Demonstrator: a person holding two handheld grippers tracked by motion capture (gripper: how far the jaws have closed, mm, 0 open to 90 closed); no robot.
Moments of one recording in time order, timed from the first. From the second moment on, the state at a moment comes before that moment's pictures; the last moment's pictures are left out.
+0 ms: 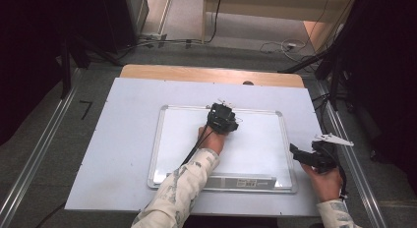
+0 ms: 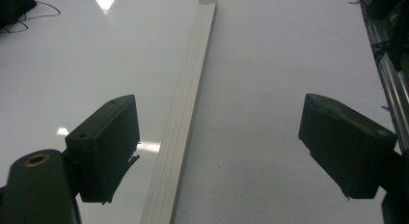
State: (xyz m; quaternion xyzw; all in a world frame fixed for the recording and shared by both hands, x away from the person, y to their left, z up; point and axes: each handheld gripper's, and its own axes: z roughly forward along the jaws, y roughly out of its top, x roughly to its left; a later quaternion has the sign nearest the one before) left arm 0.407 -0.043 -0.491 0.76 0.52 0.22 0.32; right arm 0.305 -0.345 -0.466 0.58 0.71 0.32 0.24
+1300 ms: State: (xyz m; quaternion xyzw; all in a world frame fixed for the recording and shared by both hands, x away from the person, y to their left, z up) left arm 0.409 -0.078 -0.491 0.77 0.50 0.21 0.33; right arm 0.306 -0.344 -0.467 0.58 0.71 0.32 0.23
